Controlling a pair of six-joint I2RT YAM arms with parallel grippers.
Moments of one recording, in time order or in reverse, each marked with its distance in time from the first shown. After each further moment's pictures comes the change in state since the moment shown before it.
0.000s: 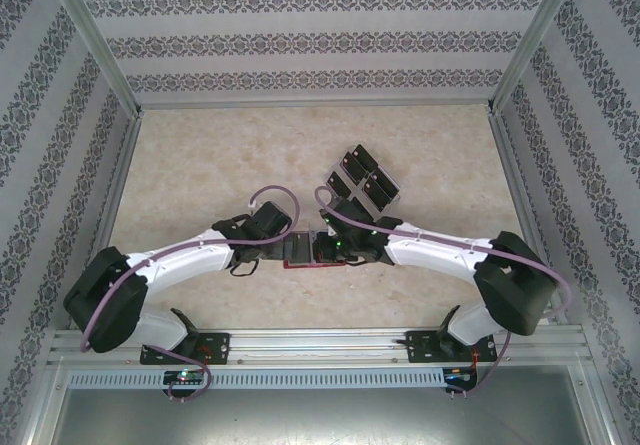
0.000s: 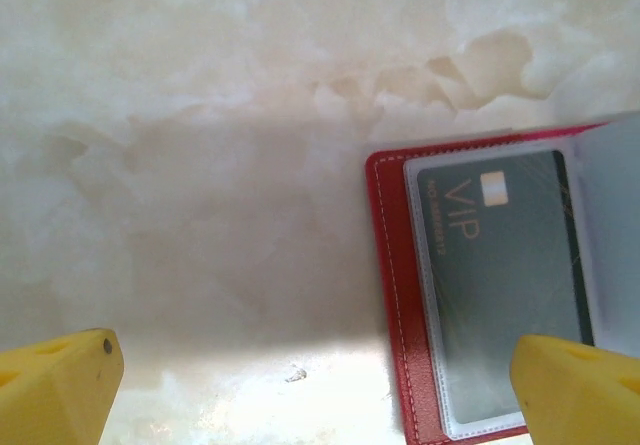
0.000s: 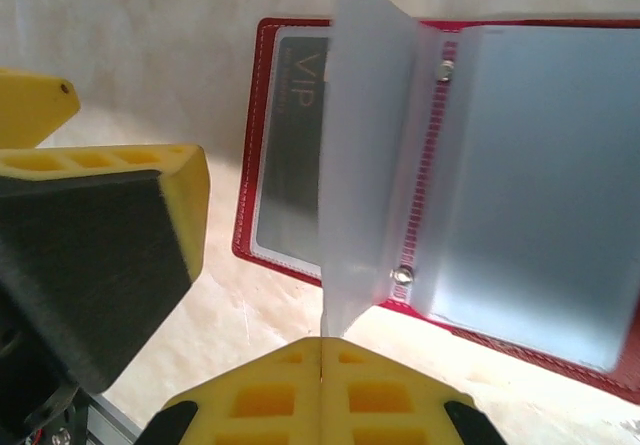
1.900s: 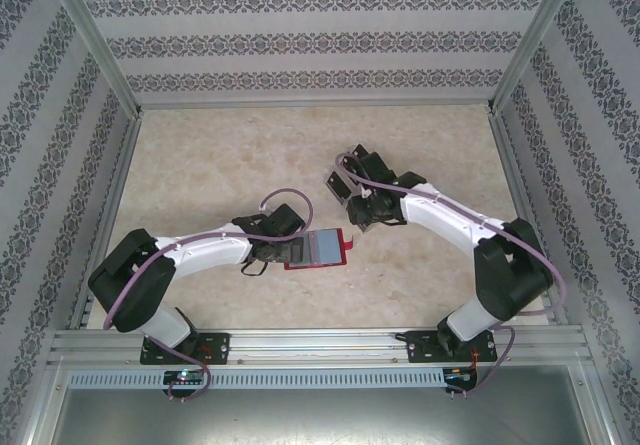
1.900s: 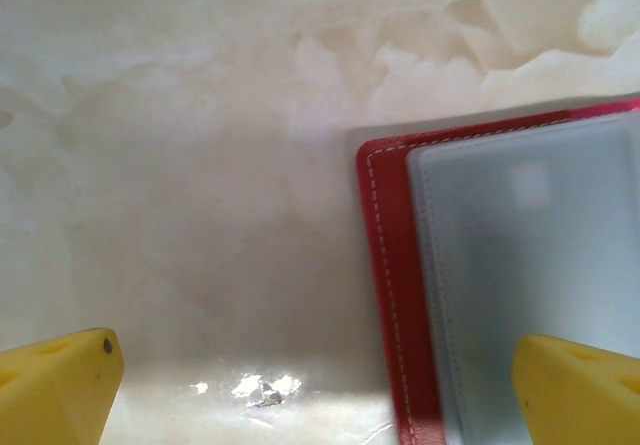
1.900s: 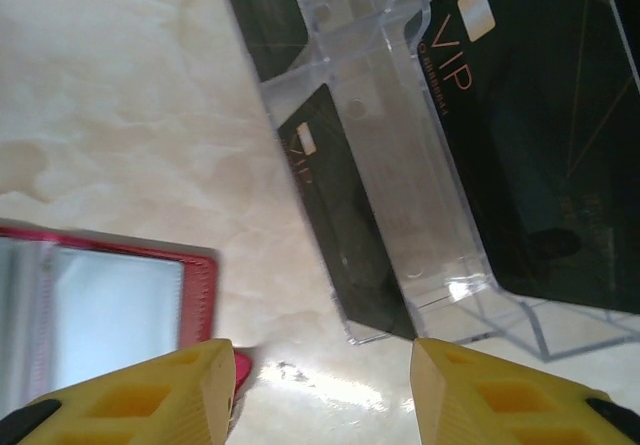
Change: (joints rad) left arm -0.040 0.167 0.065 -0.023 -0.017 -0.033; right arm -0.324 0.074 0.236 -0.369 0.267 -0.463
